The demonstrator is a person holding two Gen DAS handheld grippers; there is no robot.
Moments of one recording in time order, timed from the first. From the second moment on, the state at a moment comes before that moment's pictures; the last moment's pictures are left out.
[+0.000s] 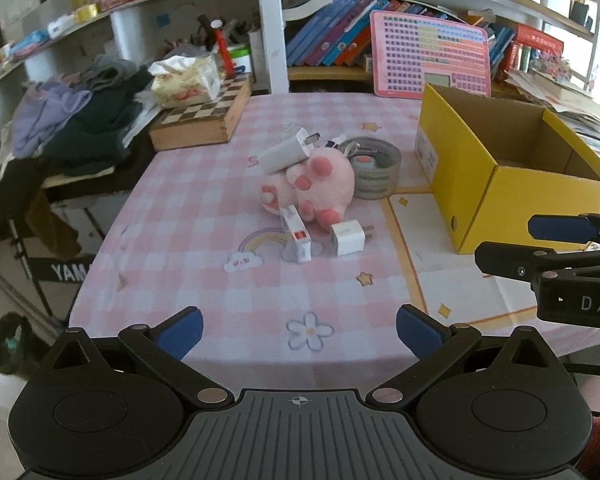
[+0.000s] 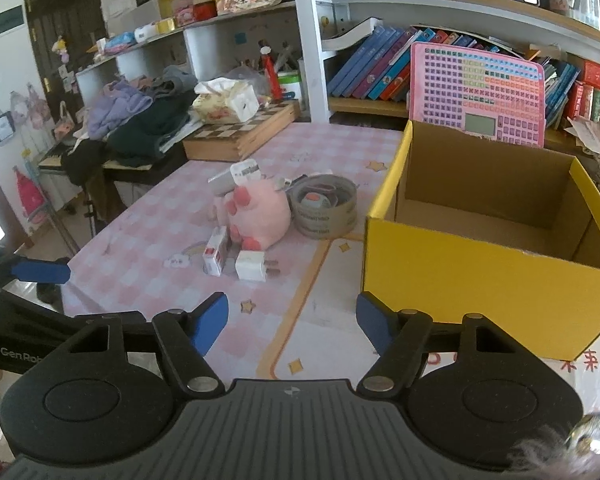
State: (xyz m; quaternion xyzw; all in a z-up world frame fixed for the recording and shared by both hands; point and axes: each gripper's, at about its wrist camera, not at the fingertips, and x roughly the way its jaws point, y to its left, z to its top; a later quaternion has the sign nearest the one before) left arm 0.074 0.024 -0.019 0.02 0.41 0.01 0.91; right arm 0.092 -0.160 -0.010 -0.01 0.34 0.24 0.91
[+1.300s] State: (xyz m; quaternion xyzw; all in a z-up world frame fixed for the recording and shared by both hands) left arm 0.225 0.093 -0.094 -0.04 0.46 -0.15 0.87; right arm 0.163 -0.070 -0.034 -0.05 0.39 0.16 0.91
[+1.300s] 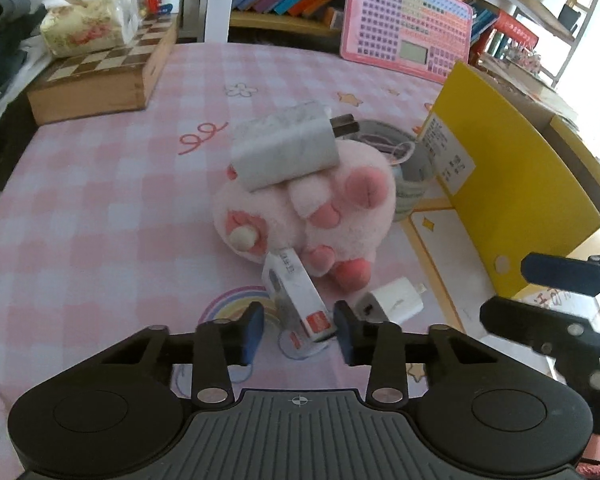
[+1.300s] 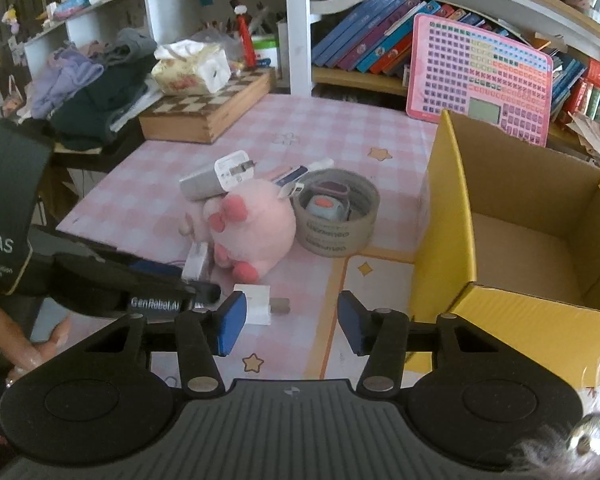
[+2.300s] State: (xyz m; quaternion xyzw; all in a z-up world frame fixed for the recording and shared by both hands) left arm 0.208 0.131 -0.084 -0.03 0.47 -0.17 0.86; right arm 0.207 -0.022 -0.089 -0.07 0.46 0.16 0.87
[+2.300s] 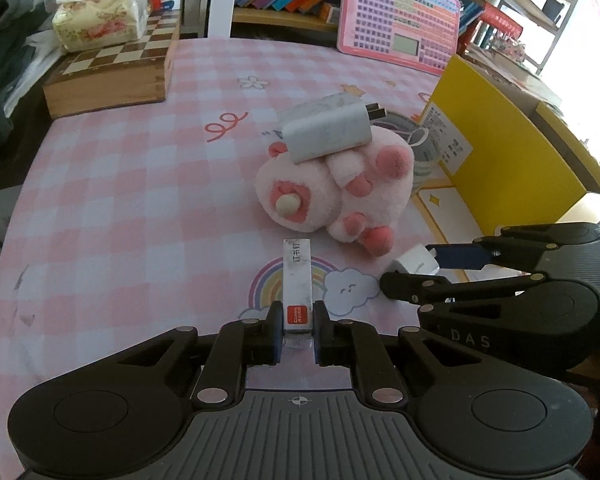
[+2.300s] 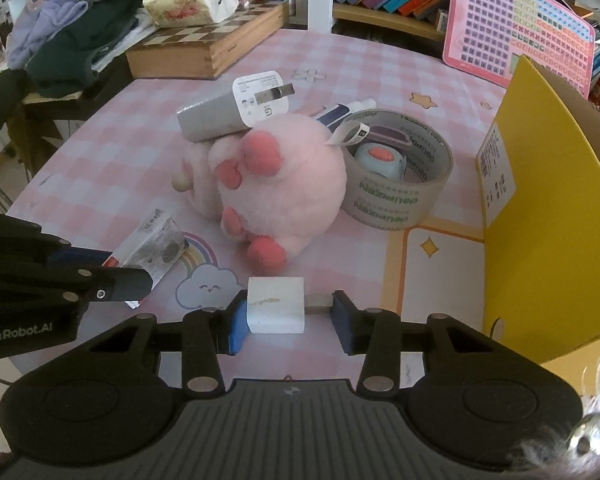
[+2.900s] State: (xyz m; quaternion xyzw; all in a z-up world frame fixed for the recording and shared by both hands) left arm 0.174 0.147 -0.041 -0.07 0.43 -0.19 0.88; right arm 0.153 -0.045 -0.039 -0.03 0.42 0.18 0.89
